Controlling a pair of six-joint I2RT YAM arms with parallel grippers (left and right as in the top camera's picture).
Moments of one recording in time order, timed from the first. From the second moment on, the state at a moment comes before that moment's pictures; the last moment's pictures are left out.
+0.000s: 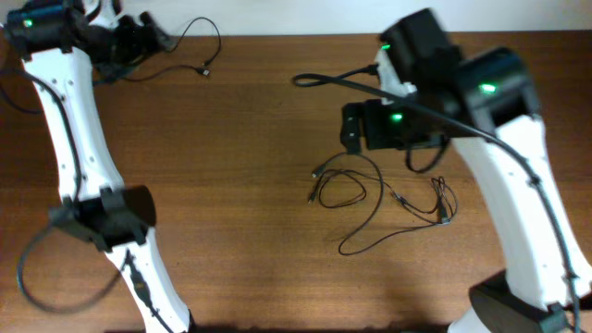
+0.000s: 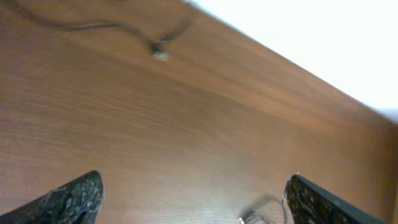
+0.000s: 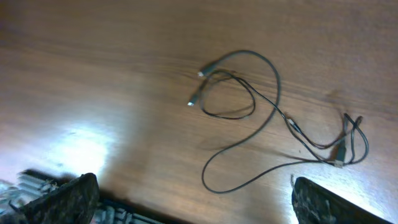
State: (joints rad) left arm 0.22 2.26 2.73 -1.50 0.43 -0.21; right arm 0.45 1.78 2.29 -1.69 -0.15 0.33
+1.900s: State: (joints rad) left arm 0.02 1.45 1.35 -1.19 0.18 -0.43; right arm 0.58 1.30 1.16 -1.25 -0.07 1.02
